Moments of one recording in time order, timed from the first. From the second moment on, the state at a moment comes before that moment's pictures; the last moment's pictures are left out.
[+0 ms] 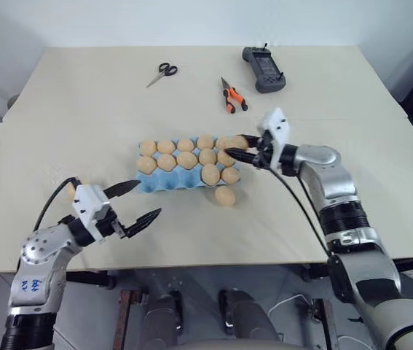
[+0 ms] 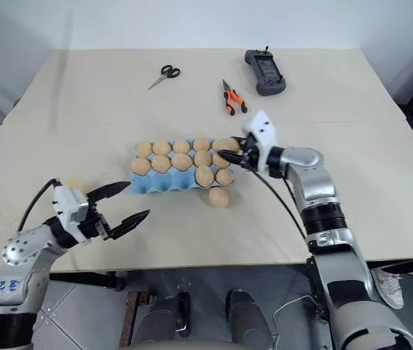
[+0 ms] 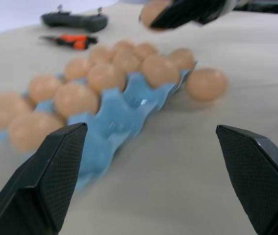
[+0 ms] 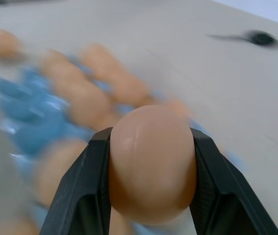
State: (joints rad) left arm 0.02 0.56 0.25 -0.18 -0.43 0.08 -0.84; right arm -0.84 -0.32 0.11 0.35 0.21 0.32 0.96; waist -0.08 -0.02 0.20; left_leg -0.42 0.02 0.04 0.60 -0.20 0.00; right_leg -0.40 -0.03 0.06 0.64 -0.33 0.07
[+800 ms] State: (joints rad) left arm 0.10 0.57 0.30 -0.27 -0.44 0.11 -0.78; right arm -0.80 -0.32 0.21 0.17 0.23 0.34 1.05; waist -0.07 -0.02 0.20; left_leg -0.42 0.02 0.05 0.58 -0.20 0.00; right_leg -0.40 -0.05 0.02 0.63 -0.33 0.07
